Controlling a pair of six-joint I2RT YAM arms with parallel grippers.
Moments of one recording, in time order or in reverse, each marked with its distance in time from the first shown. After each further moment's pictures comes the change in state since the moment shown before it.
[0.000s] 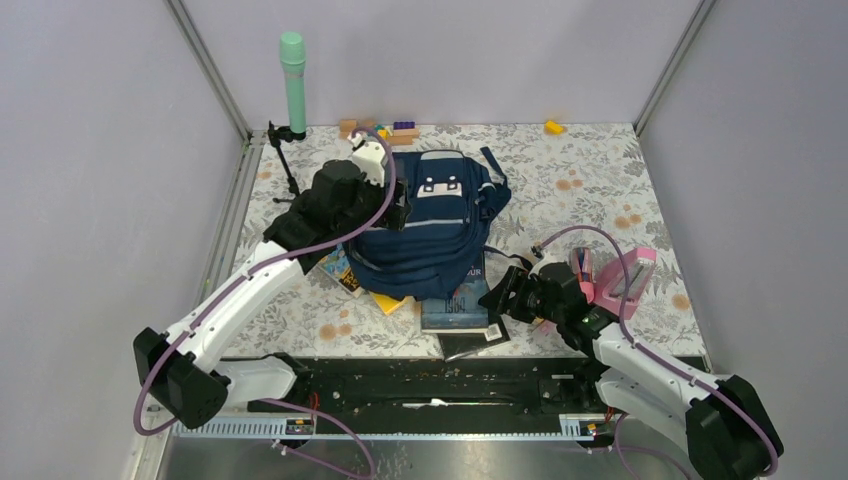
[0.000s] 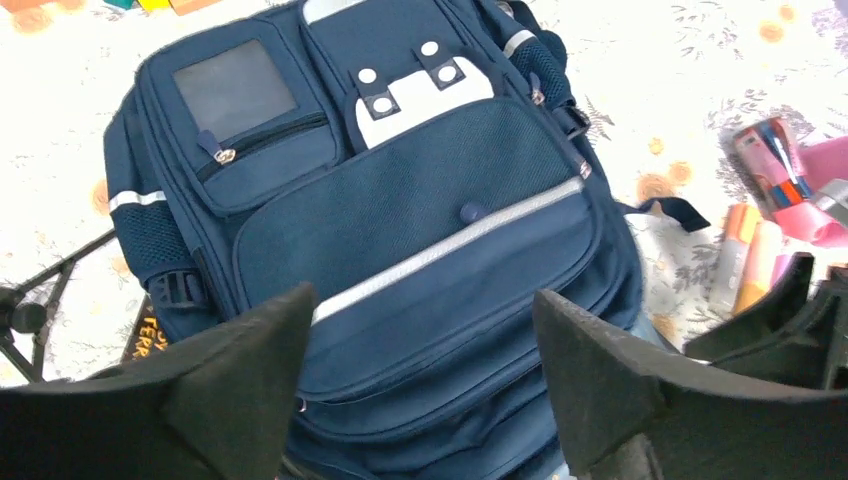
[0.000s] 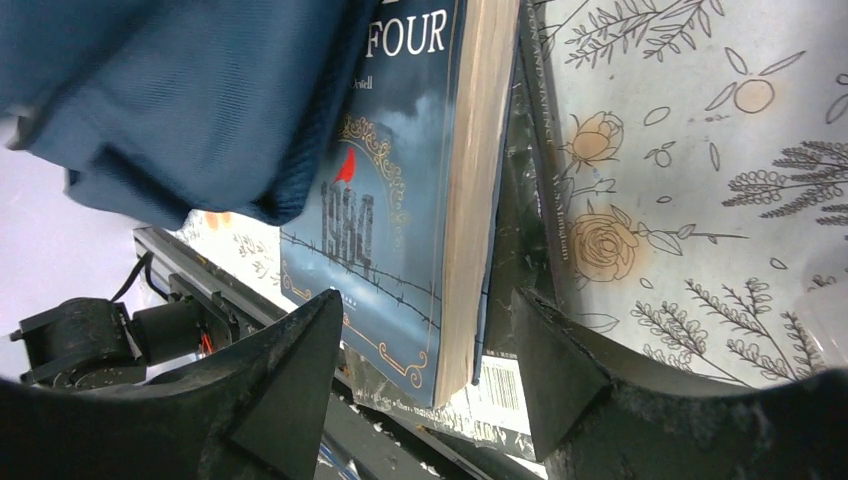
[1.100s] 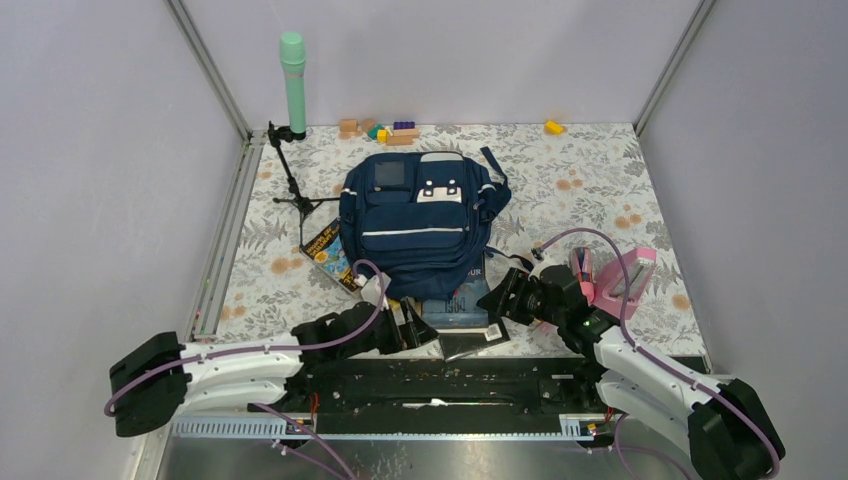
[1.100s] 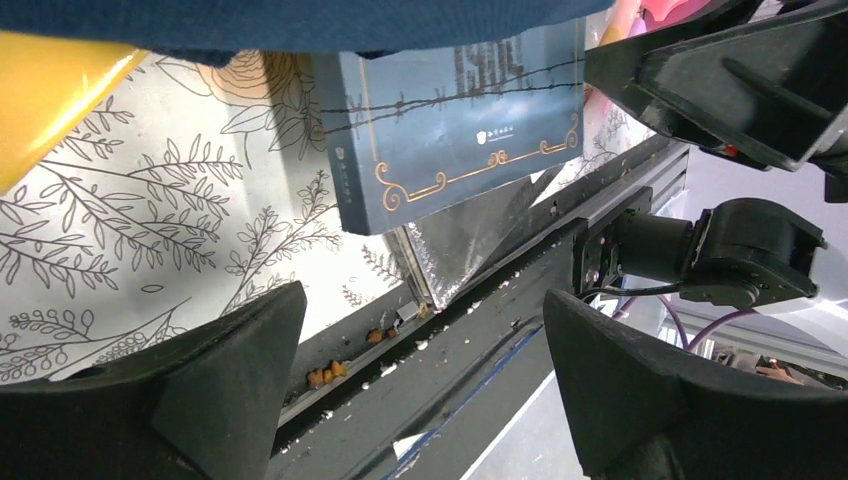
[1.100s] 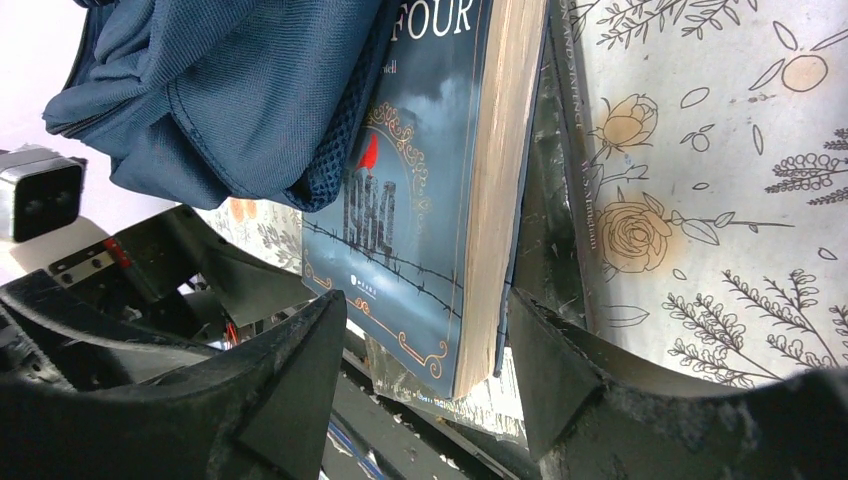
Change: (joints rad) left arm -0.518 -0.314 -0.940 0.503 -0.056 -1.020; right arm 0.010 -0.014 -0.022 0.039 -0.032 0.046
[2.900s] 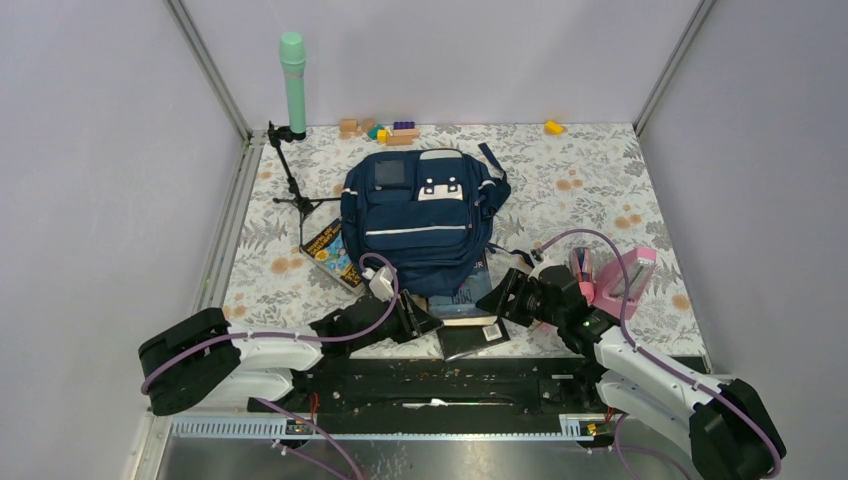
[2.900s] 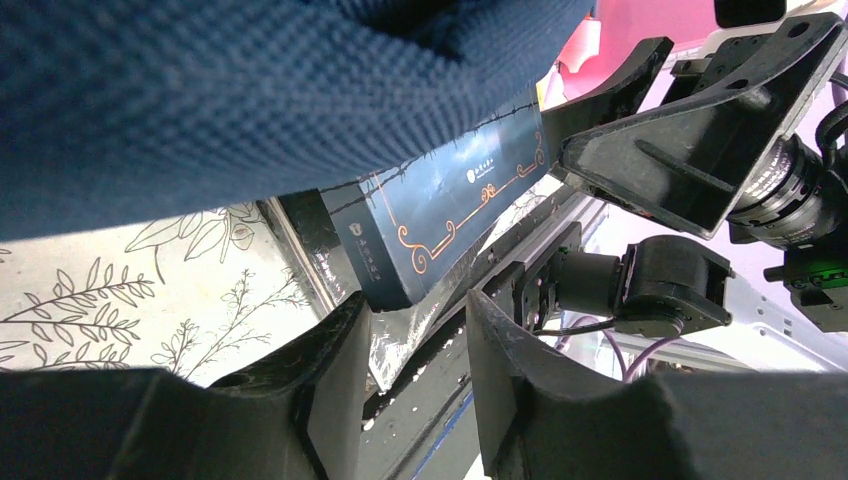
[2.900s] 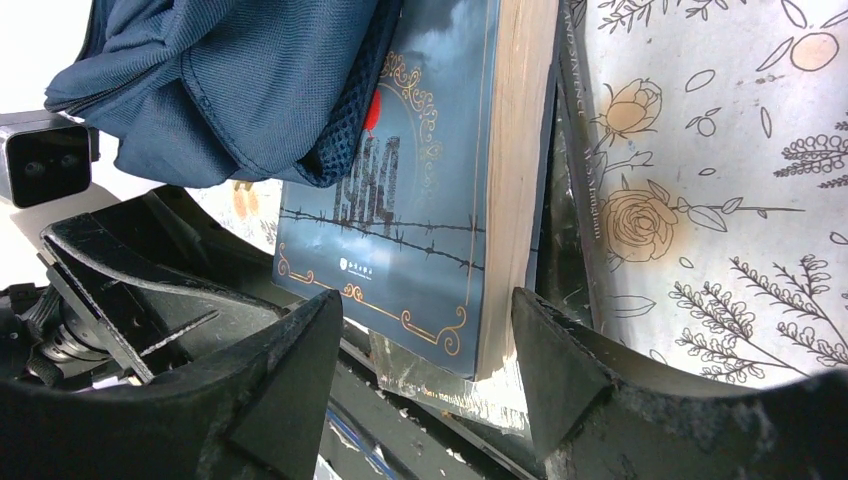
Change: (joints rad) left arm 0.069 0.283 -0.050 0.496 0.062 -0.027; right arm 0.014 -0.004 0.006 -0.021 0.003 0.026
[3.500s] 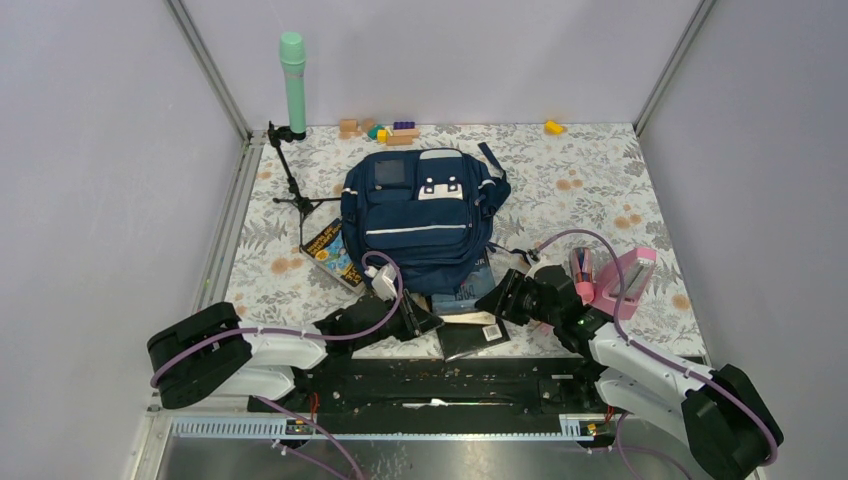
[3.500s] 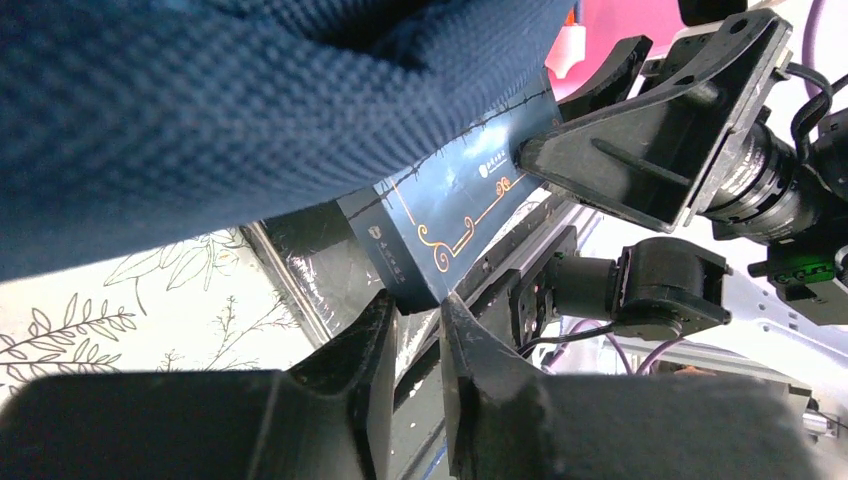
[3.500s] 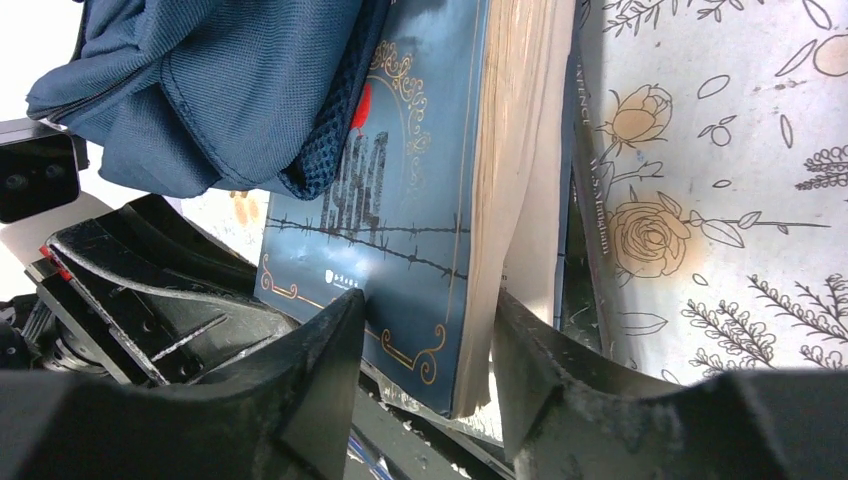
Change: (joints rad) left arm 0.001 0.061 0.000 0.098 0.001 0.027; right arm 0.018 0.070 -0.011 0.082 0.013 0.026
